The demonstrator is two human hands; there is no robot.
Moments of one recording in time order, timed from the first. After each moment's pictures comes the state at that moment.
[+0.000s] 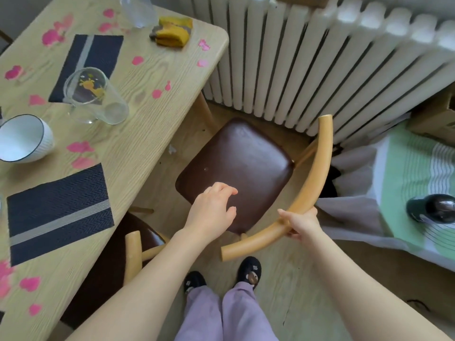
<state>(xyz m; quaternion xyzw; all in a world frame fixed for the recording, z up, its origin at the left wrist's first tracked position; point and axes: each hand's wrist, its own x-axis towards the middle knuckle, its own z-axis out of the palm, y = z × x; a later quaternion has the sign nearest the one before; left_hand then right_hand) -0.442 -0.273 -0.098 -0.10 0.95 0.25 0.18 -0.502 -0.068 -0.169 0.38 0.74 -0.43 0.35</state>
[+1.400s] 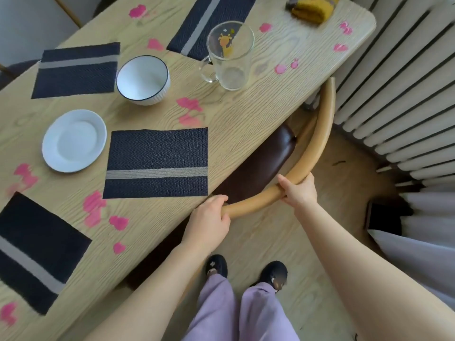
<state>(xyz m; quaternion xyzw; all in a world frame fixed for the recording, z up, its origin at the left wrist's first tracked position) -0.305 -0.412 -0.128 -0.33 0.89 0.31 0.12 -0.480 -0.289 -0.197 0.20 0.79 -0.47 0.34</state>
